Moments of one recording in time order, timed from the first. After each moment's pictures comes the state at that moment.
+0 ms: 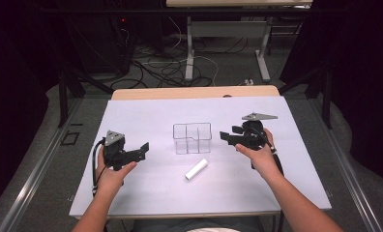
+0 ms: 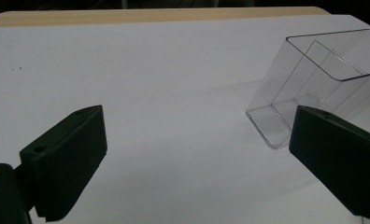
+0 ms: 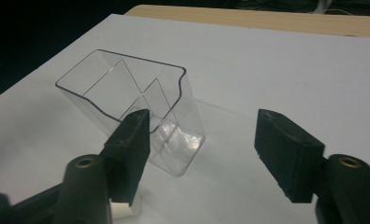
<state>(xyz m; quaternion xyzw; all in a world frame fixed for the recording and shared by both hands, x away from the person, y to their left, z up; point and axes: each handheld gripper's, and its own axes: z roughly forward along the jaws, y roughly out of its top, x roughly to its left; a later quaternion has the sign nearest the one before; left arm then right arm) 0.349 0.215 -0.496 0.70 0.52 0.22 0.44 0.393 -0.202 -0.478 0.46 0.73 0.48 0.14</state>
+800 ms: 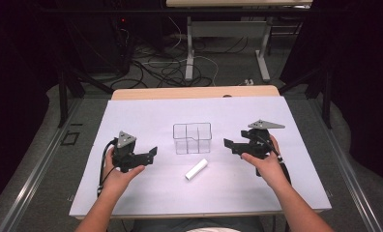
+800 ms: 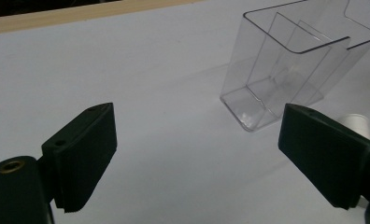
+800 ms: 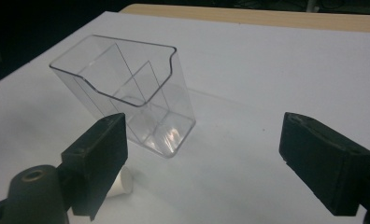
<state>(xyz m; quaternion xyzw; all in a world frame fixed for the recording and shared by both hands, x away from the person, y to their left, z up) 0.345 0.190 -0.497 0.75 0.47 0.22 0.42 0.373 -0.214 -0.489 0.46 0.73 0.49 0.16</state>
